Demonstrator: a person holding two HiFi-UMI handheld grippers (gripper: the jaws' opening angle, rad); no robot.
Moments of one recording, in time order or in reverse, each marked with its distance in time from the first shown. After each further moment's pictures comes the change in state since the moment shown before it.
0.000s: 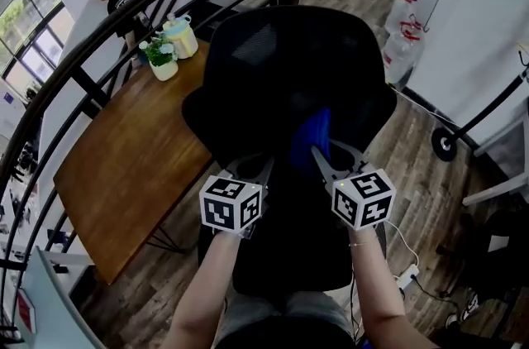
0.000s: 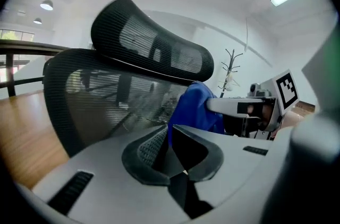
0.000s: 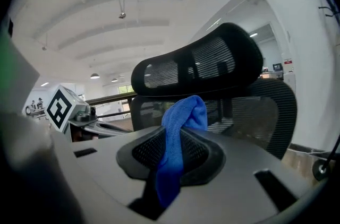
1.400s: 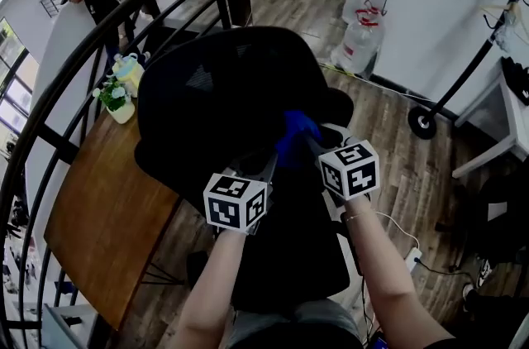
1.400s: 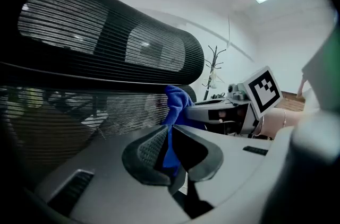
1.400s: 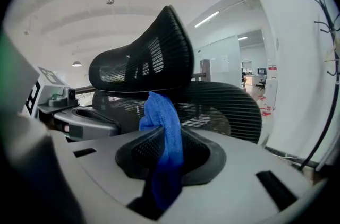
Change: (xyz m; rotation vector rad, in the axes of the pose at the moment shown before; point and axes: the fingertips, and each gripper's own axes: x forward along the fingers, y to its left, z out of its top) left arm 0.098 -0.056 0.045 0.122 -0.003 -0.171; right arm 0.015 -0.123 0.009 -0.033 0.084 -0.187
